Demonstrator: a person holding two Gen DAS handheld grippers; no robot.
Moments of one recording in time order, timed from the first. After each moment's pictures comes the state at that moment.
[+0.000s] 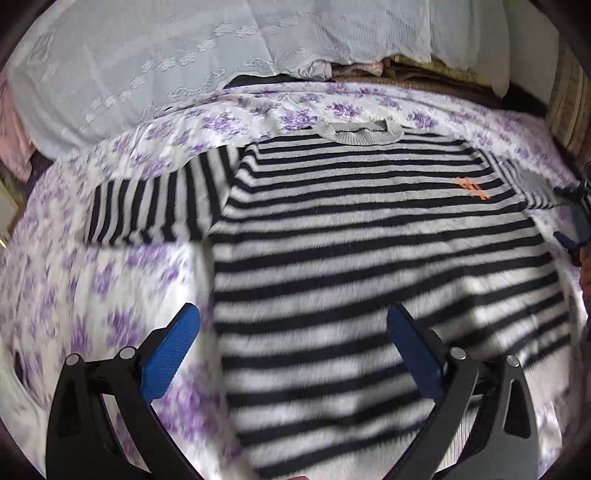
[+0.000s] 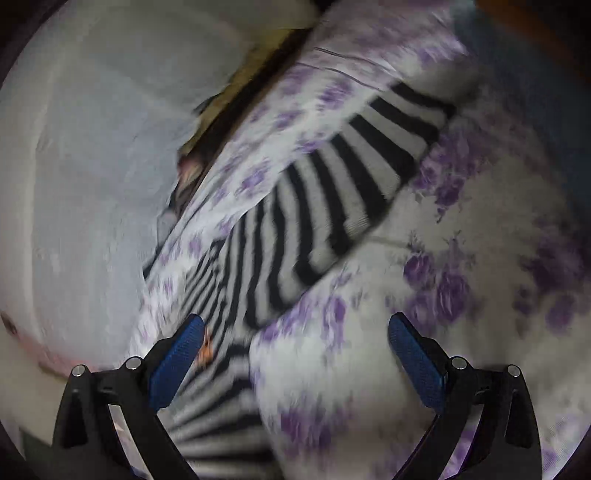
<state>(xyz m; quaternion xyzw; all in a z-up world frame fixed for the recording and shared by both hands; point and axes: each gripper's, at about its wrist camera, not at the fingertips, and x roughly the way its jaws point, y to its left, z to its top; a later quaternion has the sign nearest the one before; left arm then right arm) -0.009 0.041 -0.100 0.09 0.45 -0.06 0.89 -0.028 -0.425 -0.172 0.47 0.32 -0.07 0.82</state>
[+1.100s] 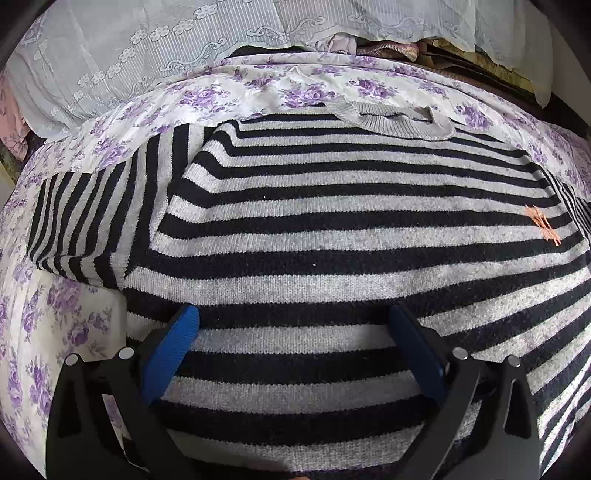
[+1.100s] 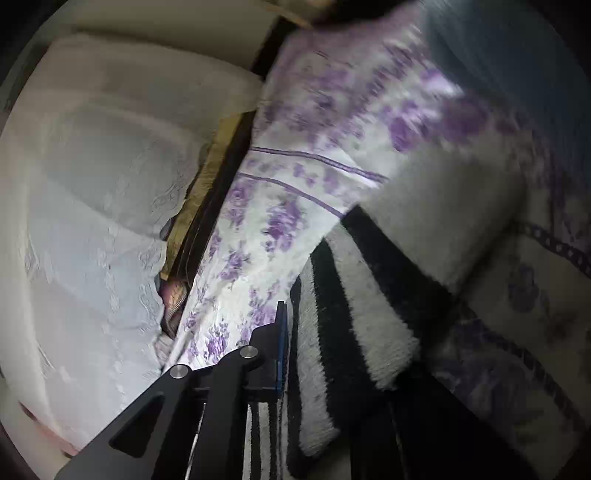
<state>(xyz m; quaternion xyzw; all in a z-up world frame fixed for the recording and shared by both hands) 0.087 0.019 -0.167 0.05 0.46 -0.02 0.89 0.038 -0.536 -0.194 0.51 0.17 -0.14 0.83</state>
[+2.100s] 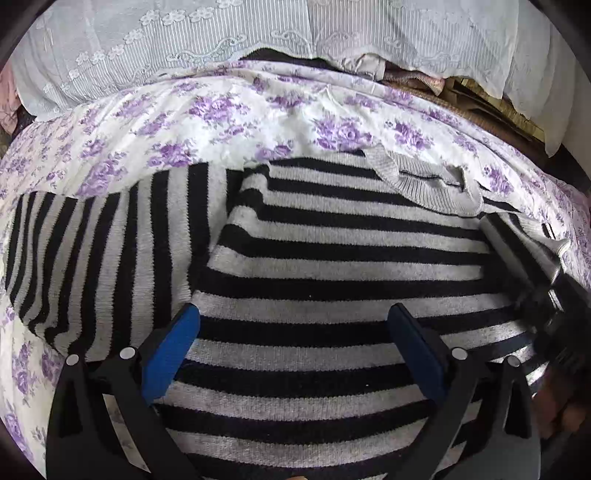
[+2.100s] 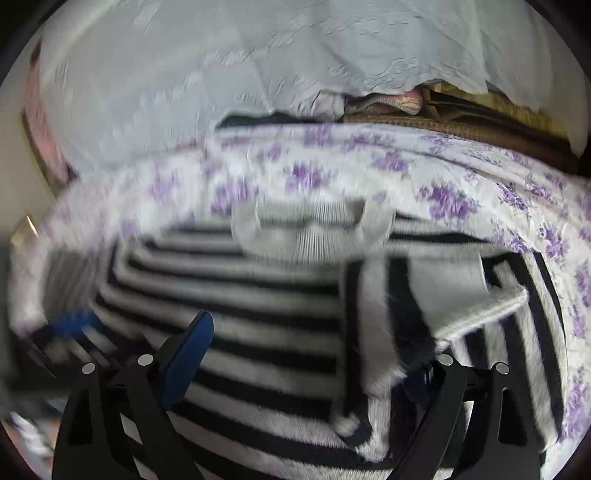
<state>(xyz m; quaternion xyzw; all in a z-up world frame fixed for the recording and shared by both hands) 0.152 0.061 -0.144 -0.01 0.46 -0.04 0.89 0.143 -0.139 -0.139 0.03 0.39 0.06 0.92</state>
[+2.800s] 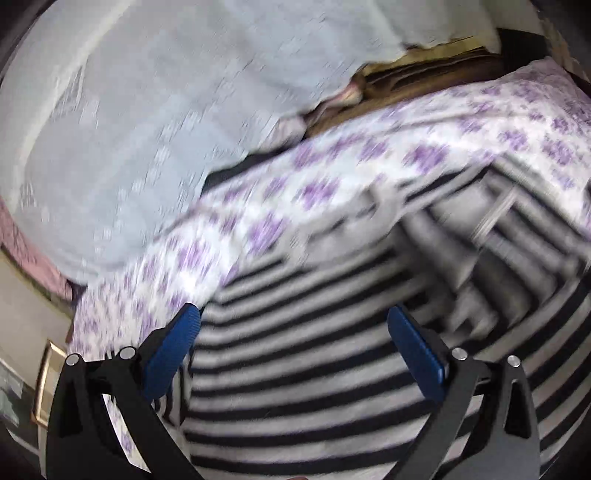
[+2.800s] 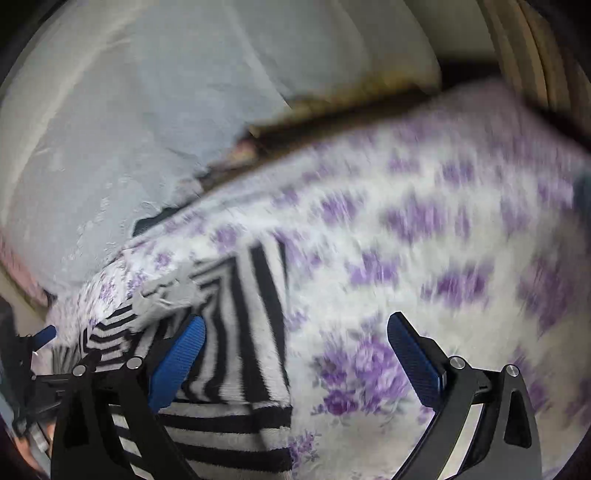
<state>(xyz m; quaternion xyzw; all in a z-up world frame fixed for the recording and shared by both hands) 0.108 -0.113 -0.092 0.27 0.32 0.00 0.91 0.049 -0.366 -0.134 0.24 0.32 -0.05 0.92</state>
